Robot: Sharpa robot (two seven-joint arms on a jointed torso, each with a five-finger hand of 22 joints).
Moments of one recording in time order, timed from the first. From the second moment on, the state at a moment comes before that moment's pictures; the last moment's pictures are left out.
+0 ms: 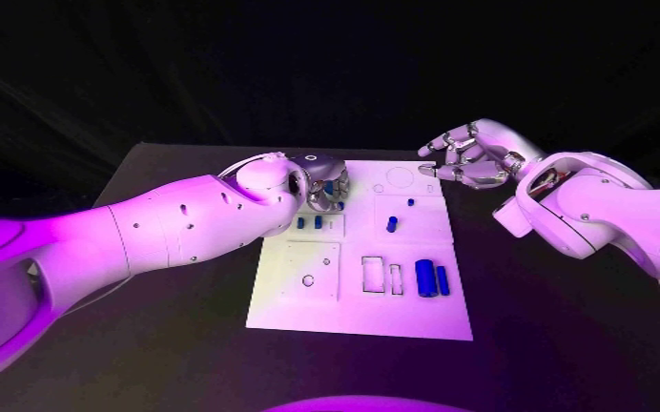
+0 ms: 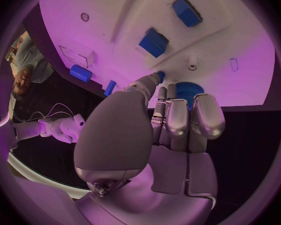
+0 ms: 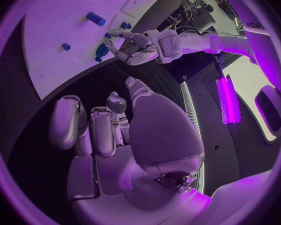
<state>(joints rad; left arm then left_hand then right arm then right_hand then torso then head) 1.19 -0.58 -0.01 1.29 -1.64 -0.12 -0.17 1.47 -0.20 0.37 0.20 0.23 0.97 0.13 0.22 0.22 0.98 0.07 0.41 0.19 1.46 0.00 1.21 1.09 0.11 1.41 0.08 1.27 1.16 1.34 -0.94 -0.11 1.62 -0.92 -0.37 0.05 1.37 -0.09 0.13 0.20 0.34 0.91 0.15 0.20 0.13 1.14 0.07 1.08 1.09 1.47 -0.01 1.39 1.31 0.07 1.43 0.09 1.19 1.27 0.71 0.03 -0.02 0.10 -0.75</state>
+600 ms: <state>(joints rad) 1.18 -0.56 -0.01 1.26 -1.64 -0.08 -0.17 1.49 -0.19 0.40 0.18 0.23 1.00 0.13 0.21 0.21 1.02 0.07 0.40 0.17 1.46 -0.01 1.21 1.08 0.10 1.41 0.08 1.28 1.17 1.34 -0.94 -0.11 1.63 -0.92 -0.37 0.05 1.37 -0.09 0.13 0.20 0.34 0.91 0.15 0.20 0.13 1.14 0.07 1.08 1.09 1.47 -0.01 1.39 1.31 0.07 1.43 0.09 1.19 1.27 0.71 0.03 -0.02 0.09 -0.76</state>
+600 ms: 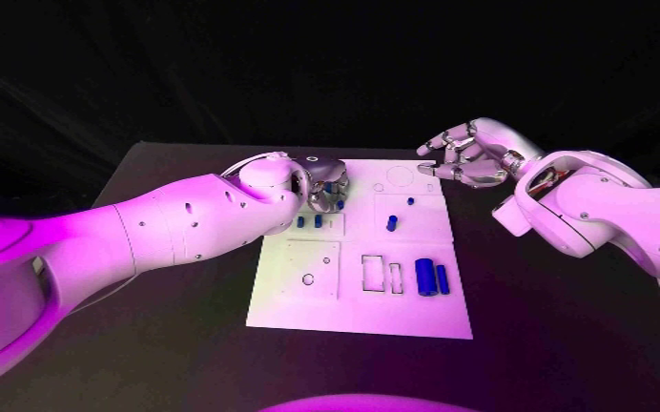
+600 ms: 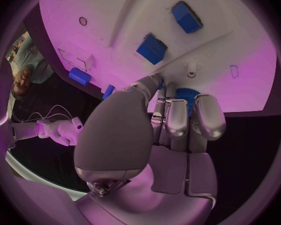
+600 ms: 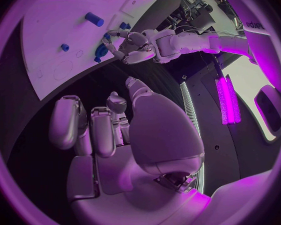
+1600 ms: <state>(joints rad) 1.18 -0.56 -0.01 1.26 -1.62 -0.08 -0.15 1.46 -0.20 0.47 0.14 0.23 1.02 0.13 0.14 0.17 1.09 0.06 0.32 0.14 1.46 -0.01 1.22 1.06 0.10 1.42 0.07 1.30 1.19 1.34 -0.94 -0.11 1.63 -0.92 -0.37 0.05 1.37 -0.09 0.13 0.20 0.35 0.92 0.15 0.20 0.13 1.14 0.07 1.08 1.09 1.47 -0.01 1.39 1.31 0.07 1.43 0.09 1.19 1.27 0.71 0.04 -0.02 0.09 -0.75</state>
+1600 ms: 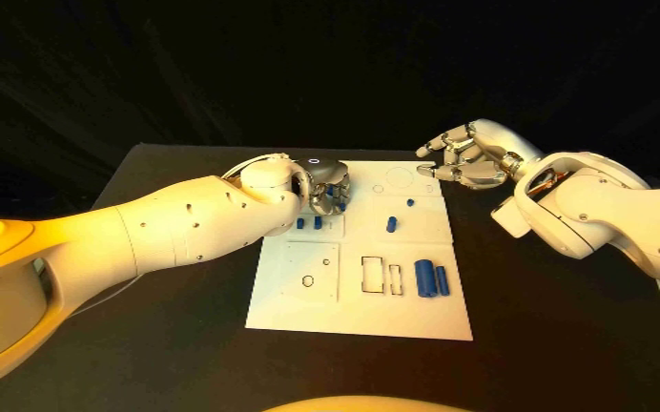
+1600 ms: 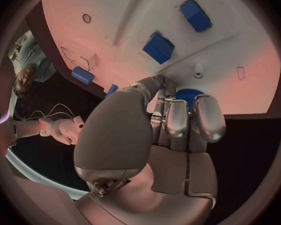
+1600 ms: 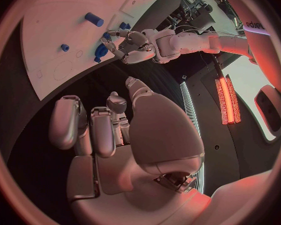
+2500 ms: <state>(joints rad) 1.18 -0.56 -0.01 1.26 -1.61 -0.08 -0.14 1.44 -0.20 0.47 0.13 0.23 1.01 0.13 0.12 0.17 1.09 0.06 0.30 0.13 1.46 -0.01 1.23 1.06 0.10 1.42 0.07 1.30 1.19 1.34 -0.93 -0.11 1.63 -0.92 -0.37 0.05 1.37 -0.09 0.13 0.20 0.35 0.92 0.15 0.21 0.13 1.14 0.07 1.08 1.09 1.47 -0.01 1.39 1.31 0.07 1.43 0.09 1.19 1.27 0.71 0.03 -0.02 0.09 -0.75</state>
